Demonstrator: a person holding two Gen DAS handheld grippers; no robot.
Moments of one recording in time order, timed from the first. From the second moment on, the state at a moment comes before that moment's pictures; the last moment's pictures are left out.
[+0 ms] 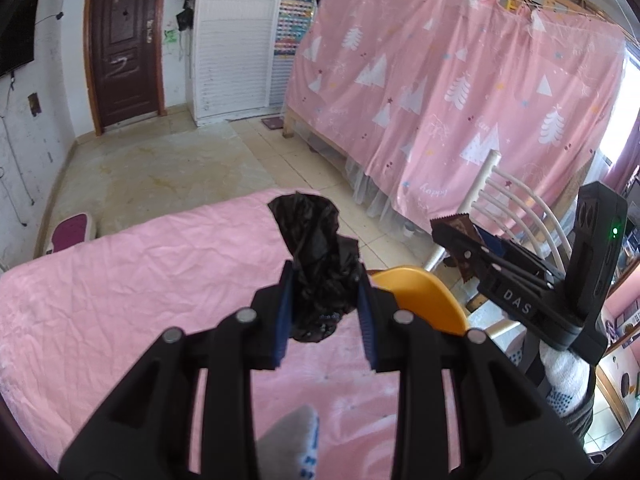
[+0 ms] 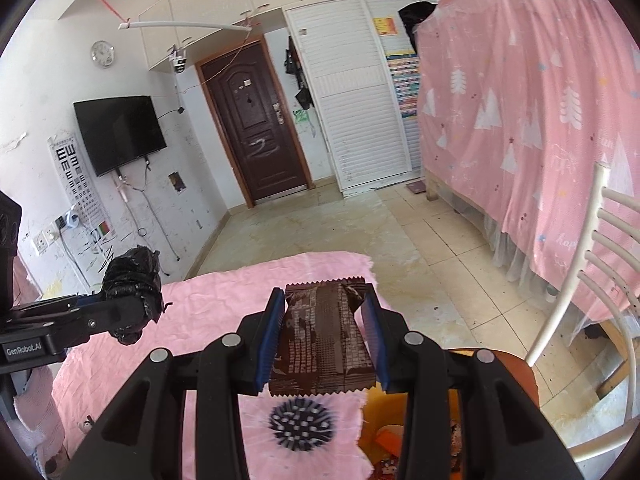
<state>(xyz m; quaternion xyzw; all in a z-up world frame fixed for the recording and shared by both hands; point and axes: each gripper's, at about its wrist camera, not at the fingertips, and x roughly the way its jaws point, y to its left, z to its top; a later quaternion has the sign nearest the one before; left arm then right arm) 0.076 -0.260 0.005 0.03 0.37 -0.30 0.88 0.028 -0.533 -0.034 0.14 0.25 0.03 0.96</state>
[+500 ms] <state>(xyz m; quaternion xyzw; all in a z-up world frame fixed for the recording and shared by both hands) 0.069 -0.330 -0.015 0.05 0.40 -0.33 0.85 0.027 -0.592 -0.063 0.18 0.26 -0.01 0.95</state>
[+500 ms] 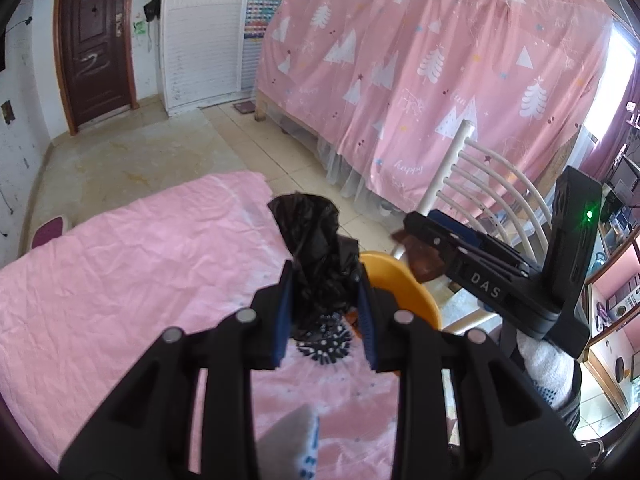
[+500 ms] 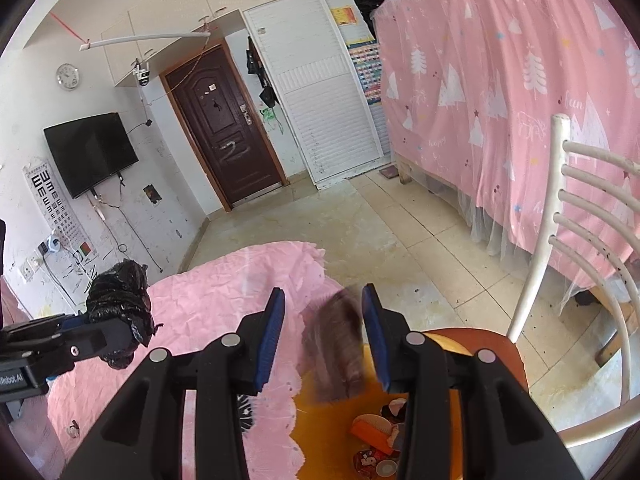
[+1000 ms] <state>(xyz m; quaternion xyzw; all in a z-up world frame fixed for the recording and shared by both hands) 0.056 -0.378 -0.024 0.05 0.40 -0.40 0.83 0.005 -0.625 -0.058 0.23 0.23 -0.04 0.95</state>
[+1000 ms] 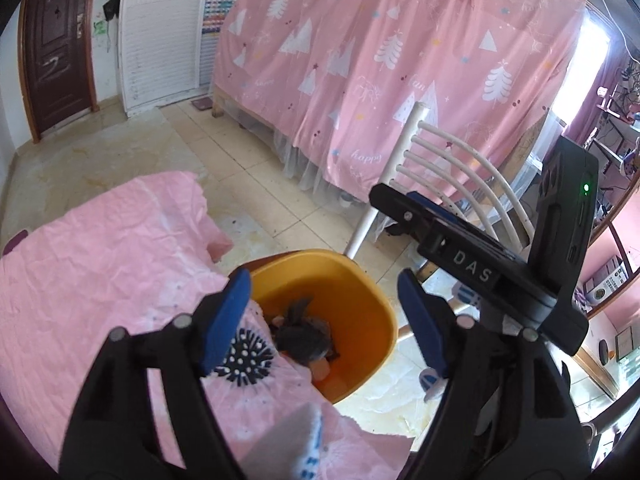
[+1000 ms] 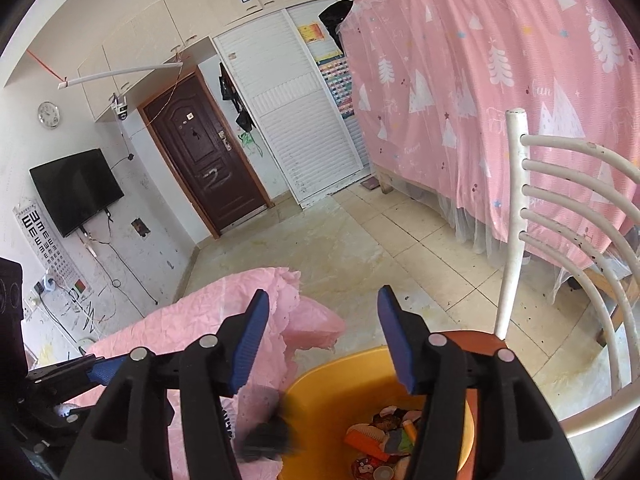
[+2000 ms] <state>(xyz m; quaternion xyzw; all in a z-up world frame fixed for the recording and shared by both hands) 0.054 -0.197 0.006 0.00 0.31 -0.23 0.92 0.035 -0.473 -0.008 0.12 0.23 0.04 0.96</state>
